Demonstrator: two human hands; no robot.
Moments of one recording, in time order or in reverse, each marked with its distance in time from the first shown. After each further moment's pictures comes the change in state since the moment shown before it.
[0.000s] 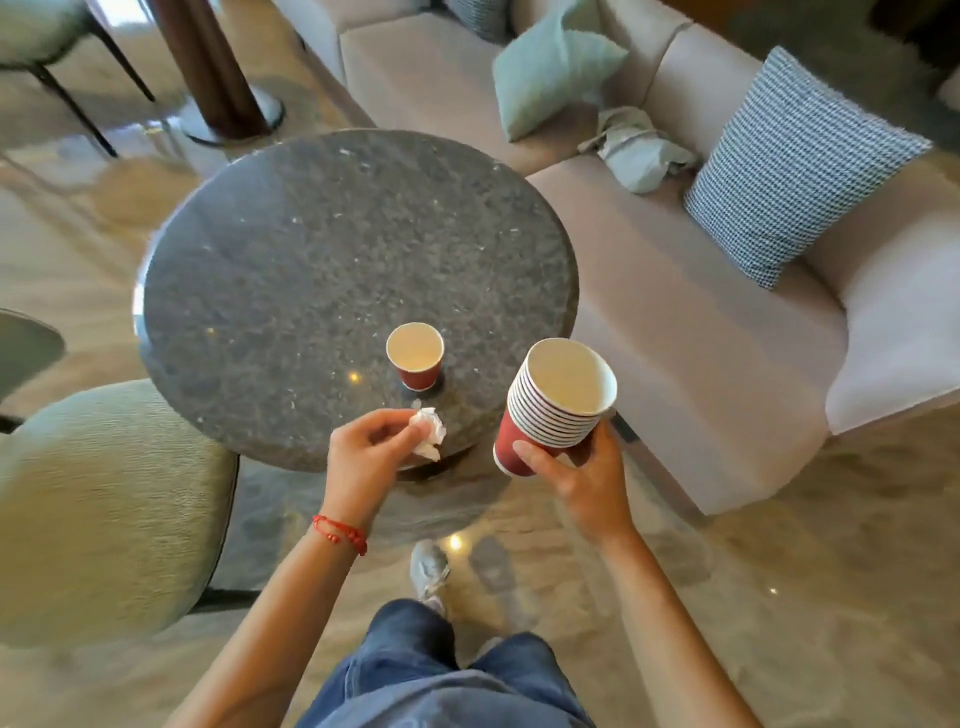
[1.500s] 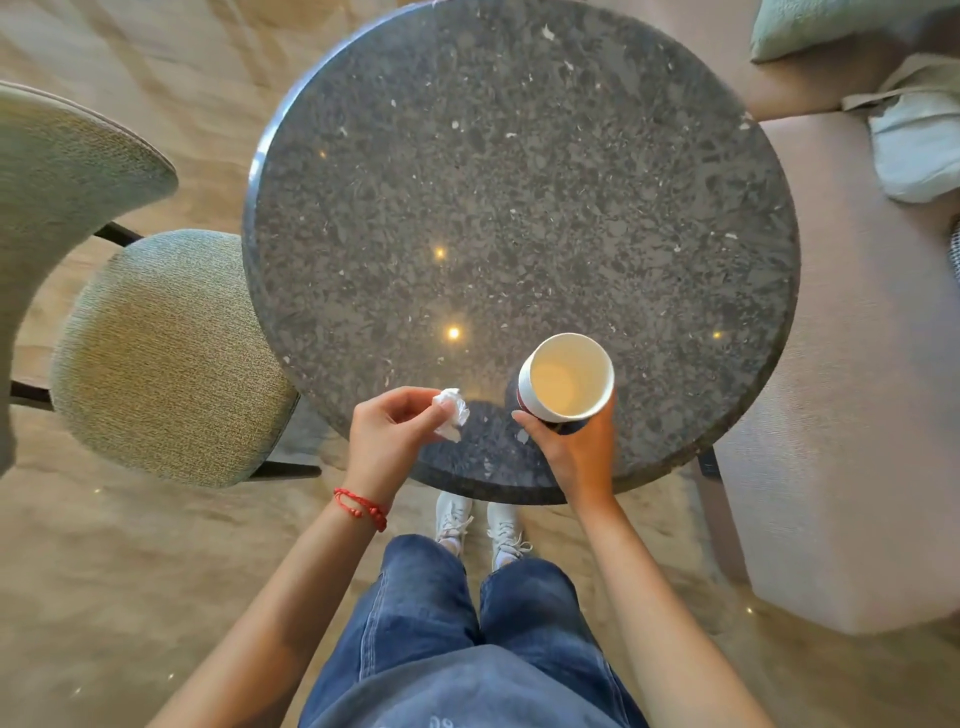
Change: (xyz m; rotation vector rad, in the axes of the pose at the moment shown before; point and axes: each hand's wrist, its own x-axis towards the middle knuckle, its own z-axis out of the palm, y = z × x) left_hand 0.108 -0.040 -0.054 -0.143 0.305 -0.244; right_hand 0.151 0.090 0.138 -0.291 -0.224 0.129
